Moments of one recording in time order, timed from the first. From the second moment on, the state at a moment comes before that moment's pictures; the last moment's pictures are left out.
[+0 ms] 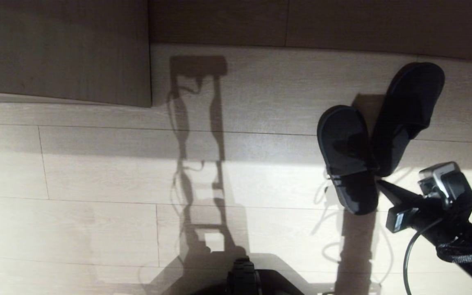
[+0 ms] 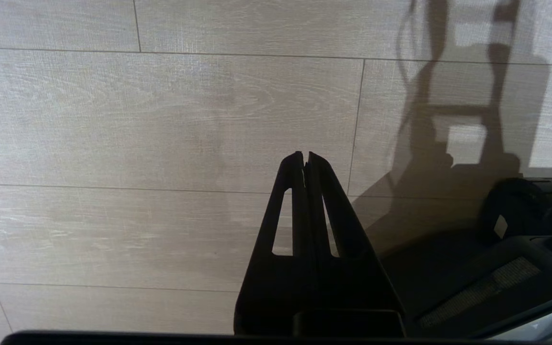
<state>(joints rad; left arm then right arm) 0.00 0.00 0.00 0.00 0.00 -0.01 0.17 1.61 -0.13 -1.43 0.00 -0.28</state>
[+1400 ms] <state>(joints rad) 0.00 0.00 0.00 0.00 0.00 -0.01 0.21 1.96 -0.66 -1.49 -0.05 -0.32</state>
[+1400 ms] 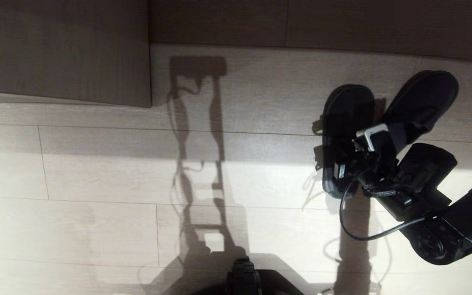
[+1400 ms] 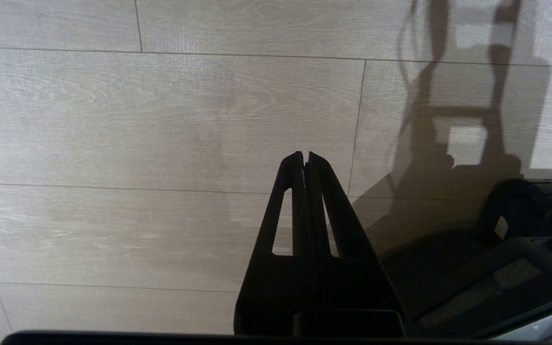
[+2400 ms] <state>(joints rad) 0.00 0.00 0.00 0.00 0.00 -0.01 0.13 1.86 -0.58 -1.48 -0.01 -0.27</state>
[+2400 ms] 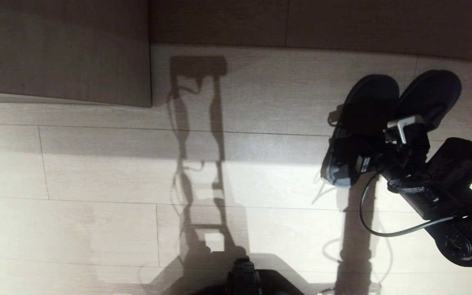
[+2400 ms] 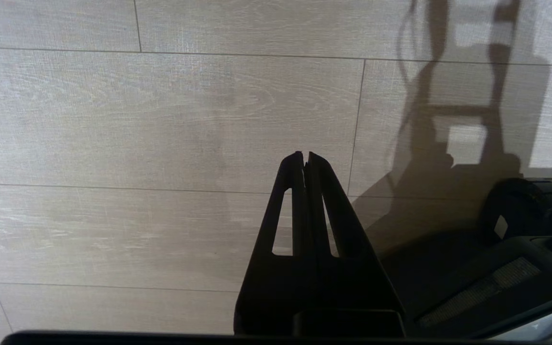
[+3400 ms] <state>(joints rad) 0.00 0.00 0.00 0.00 0.00 -0.01 0.02 1.76 -0.36 -1.49 0.00 -0.35</state>
